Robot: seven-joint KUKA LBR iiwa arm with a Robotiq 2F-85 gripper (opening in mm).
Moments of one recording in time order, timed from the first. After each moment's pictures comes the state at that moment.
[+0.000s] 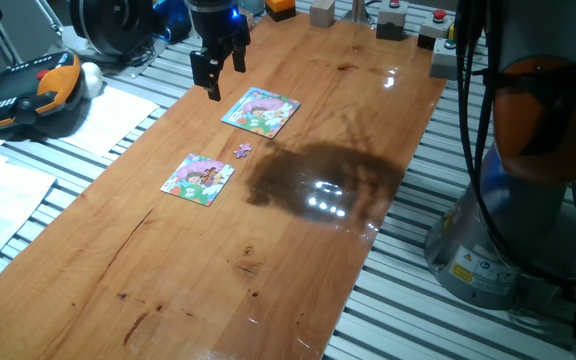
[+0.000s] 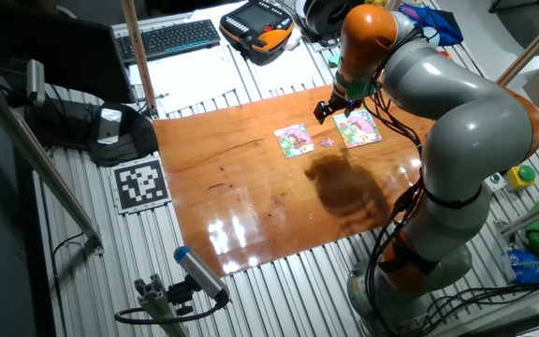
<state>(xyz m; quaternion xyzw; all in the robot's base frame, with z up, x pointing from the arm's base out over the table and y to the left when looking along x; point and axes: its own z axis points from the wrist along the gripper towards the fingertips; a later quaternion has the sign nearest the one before) 0.515 0.001 0.236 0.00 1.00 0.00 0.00</state>
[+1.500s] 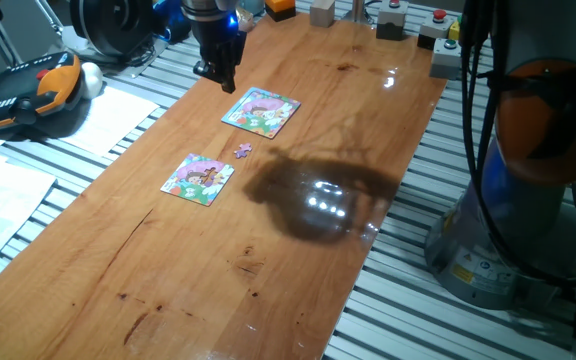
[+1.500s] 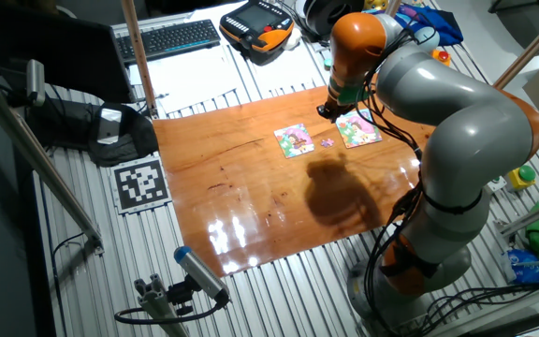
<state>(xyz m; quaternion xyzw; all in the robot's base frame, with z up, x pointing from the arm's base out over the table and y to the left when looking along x) 0.516 0.001 0.235 0.05 1.00 -0.05 0.02</state>
